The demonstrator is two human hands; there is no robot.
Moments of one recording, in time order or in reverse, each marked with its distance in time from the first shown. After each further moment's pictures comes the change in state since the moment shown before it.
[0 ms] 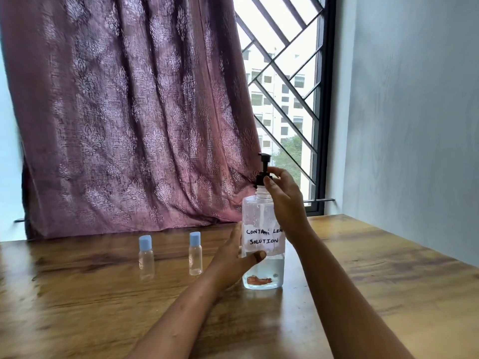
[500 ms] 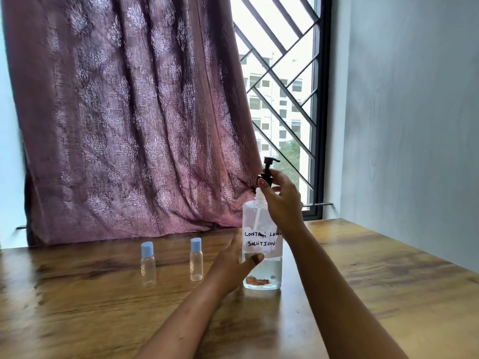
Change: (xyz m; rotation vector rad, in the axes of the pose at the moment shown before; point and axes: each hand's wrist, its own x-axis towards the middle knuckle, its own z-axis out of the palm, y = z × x) left_hand 0.005 -0.002 0.002 0.203 0.074 0.029; right_hand 0.009 -0.011 0.006 -0.242 0.094 -0.051
